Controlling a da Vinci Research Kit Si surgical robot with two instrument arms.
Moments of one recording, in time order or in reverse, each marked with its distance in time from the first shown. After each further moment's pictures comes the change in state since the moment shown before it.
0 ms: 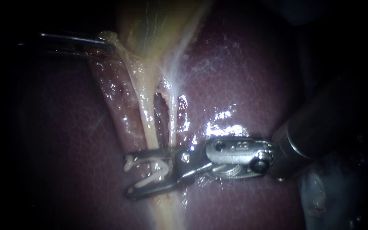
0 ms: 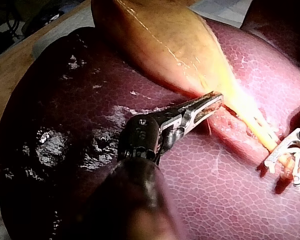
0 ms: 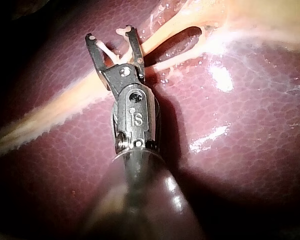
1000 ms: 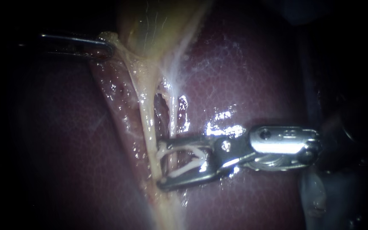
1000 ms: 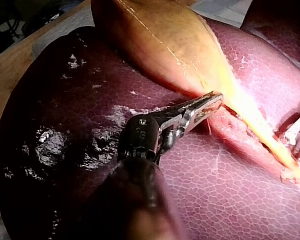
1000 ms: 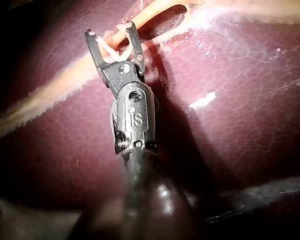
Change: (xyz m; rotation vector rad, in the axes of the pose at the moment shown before) right arm 0.003 -0.001 -0.008 0.026 0.027 0.016; left arm 0.000 0.000 0.000 -0.001 0.000 -0.005
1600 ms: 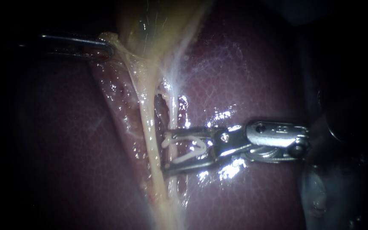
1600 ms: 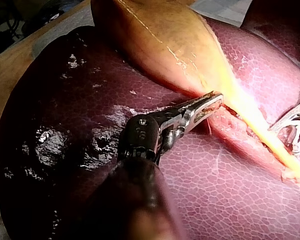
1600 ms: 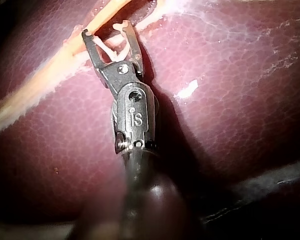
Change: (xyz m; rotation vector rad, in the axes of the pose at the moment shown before) right arm -0.005 0.004 0.001 -0.012 -0.007 0.043; left arm 0.000 0.000 0.000 0.000 0.003 0.001
